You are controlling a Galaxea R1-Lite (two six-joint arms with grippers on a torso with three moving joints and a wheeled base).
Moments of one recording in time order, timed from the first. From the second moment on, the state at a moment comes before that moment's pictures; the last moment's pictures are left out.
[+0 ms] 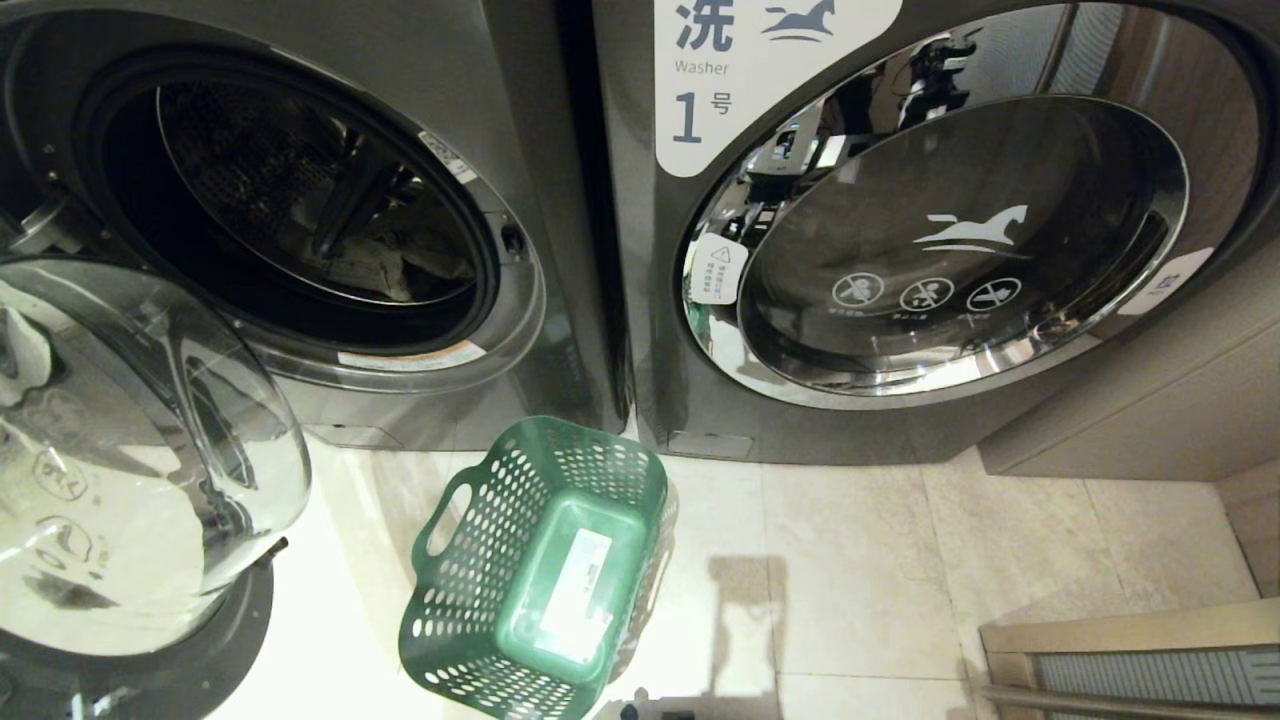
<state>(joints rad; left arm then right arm) 0.35 1.02 -0.60 -0.50 0.40 0.29 0.00 0.00 0.00 0.01 0.04 -0.08</state>
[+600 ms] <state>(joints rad) 0.36 1.09 -0.64 -0.52 0.63 0.29 0.00 0.00 0.00 0.01 0.04 -0.08</state>
